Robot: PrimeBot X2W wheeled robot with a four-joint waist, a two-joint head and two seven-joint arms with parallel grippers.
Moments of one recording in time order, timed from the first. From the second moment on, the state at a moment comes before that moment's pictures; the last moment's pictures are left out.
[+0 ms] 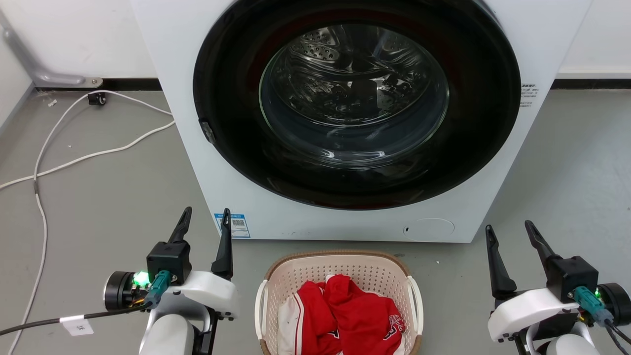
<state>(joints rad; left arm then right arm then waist) -0.22 0.06 -0.05 0.38 -0.06 -0.04 -0.26 -0.08 -0.05 -0.05 0.24 -0.03 0.13 -0.22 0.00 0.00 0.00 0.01</state>
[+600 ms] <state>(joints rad) -0.51 0.08 -0.05 0.72 -0.08 -0.07 -0.26 -0.29 -0.05 0.00 0.44 0.04 0.13 -0.07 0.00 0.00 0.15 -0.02</state>
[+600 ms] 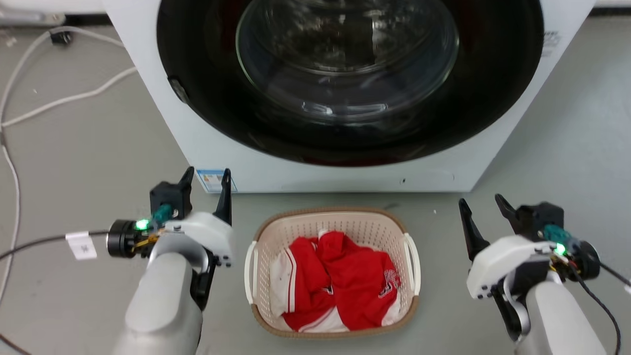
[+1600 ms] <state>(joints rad) -0.94 0.17 -0.21 1.22 -0.25 -0.13 0.06 -0.82 -0.05 0.32 1.02 0.34 0.13 0.11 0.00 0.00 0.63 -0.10</state>
